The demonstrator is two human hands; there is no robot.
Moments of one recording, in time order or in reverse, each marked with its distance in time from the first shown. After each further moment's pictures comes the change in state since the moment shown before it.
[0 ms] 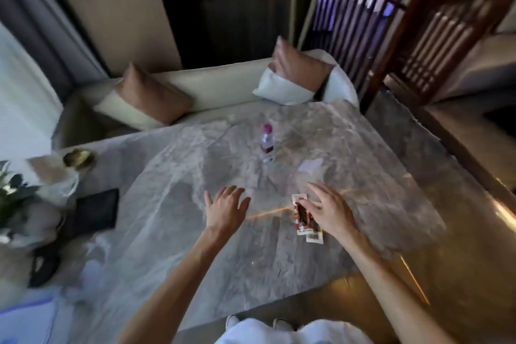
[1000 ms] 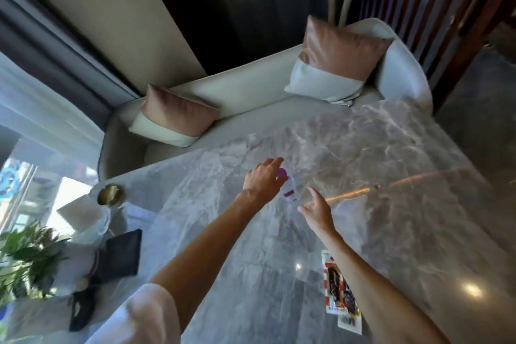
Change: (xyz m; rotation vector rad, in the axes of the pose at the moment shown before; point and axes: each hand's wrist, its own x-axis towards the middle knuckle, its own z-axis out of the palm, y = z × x) left_hand 0.281 0.097 -0.019 0.107 -0.184 0.020; right_hand 0.244 0.049 0.119 0.652 -0.263 0.405
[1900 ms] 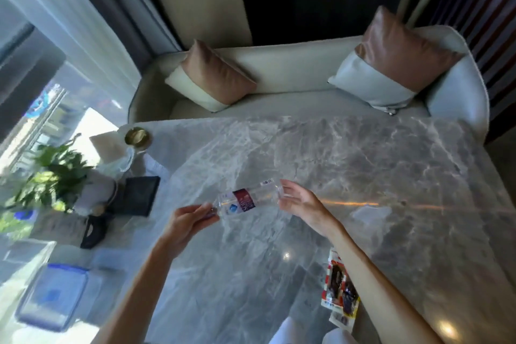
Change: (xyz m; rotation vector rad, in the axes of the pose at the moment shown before) left_hand -0.209 -0.186 0.042 -1.703 0.252 -0.732; right_hand -0.038 -0.061 0.047 0.235 -0.698 -0.096
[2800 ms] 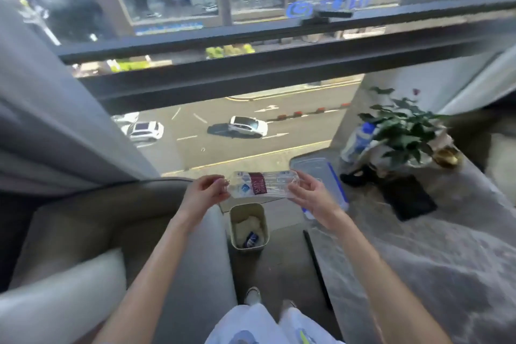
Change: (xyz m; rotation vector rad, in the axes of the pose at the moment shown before) left_hand -0.321 -0.199 -0.546 -0.584 0.905 0.340; right_hand -0.004 0.097 0.697 -0.429 -0.917 0.272
